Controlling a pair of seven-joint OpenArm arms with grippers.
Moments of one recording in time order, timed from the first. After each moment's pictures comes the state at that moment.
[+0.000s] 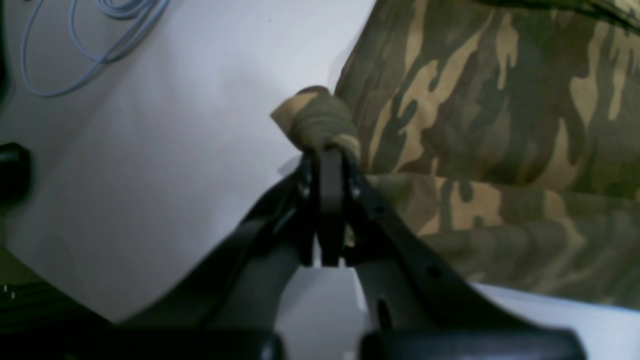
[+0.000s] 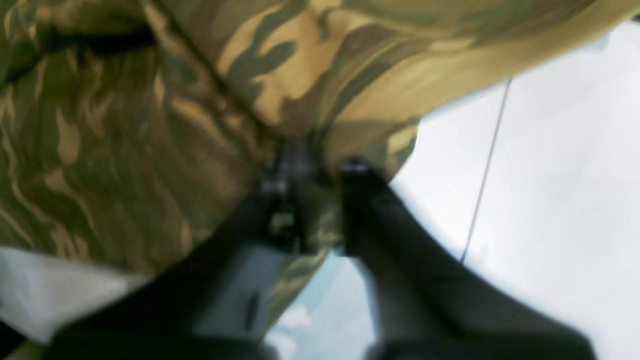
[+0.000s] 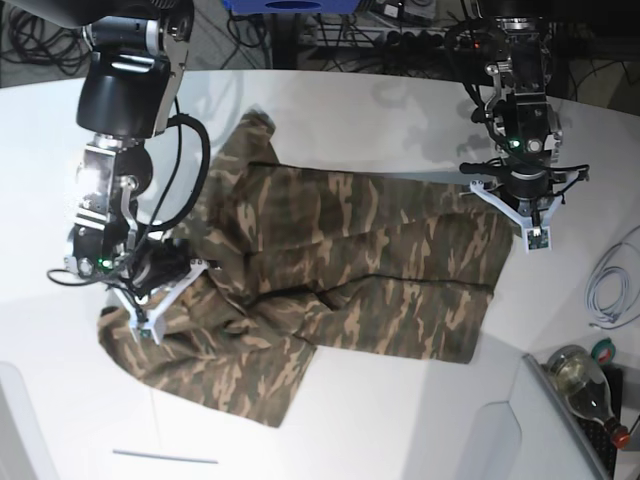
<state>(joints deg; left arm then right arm) 11.9 -7.3 -13.4 90.0 8.7 4.3 34.6 11.7 -5.9 15.4 77.1 0.3 16.5 -62.3</state>
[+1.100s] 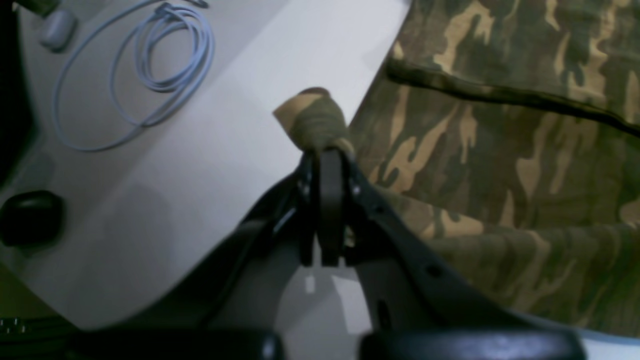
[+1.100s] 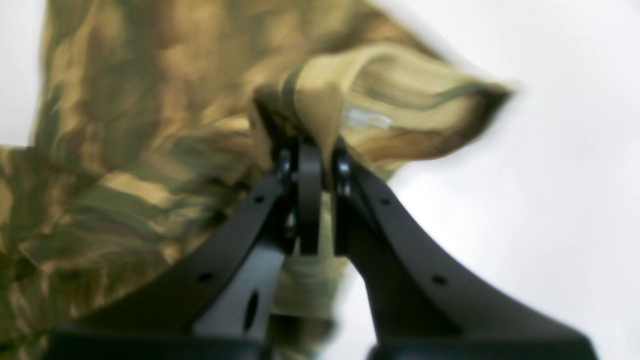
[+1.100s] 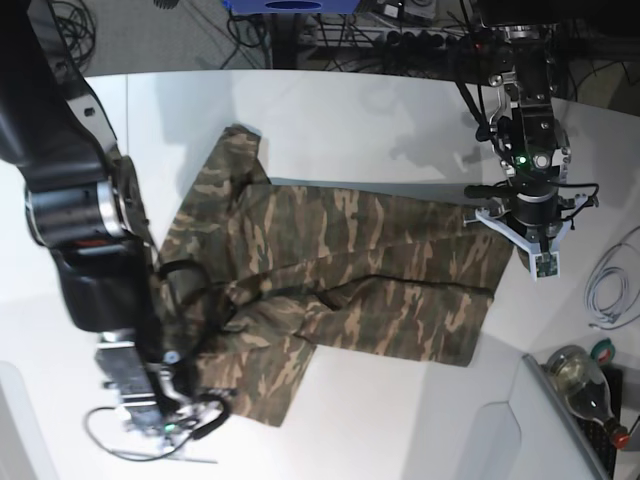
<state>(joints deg) 9.7 -7.3 -12.9 95.2 8.9 4.1 35.0 46.9 -1.0 -7.4 30.4 1.3 -9.8 -49.3</state>
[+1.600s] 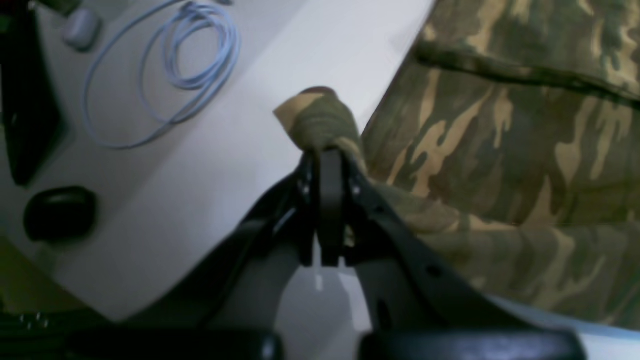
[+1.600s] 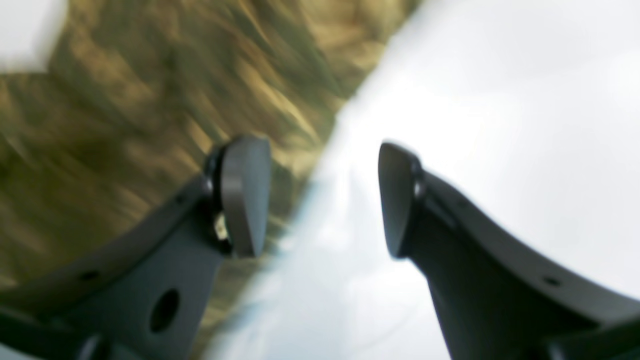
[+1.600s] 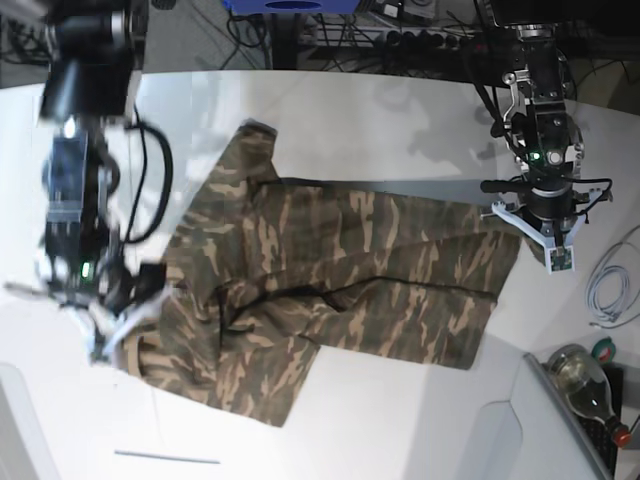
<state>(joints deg) 10.9 -9.6 -14.9 94.5 8.9 4.0 34.5 7.5 1.6 2.3 97.0 -1.4 0.4 -70.9</state>
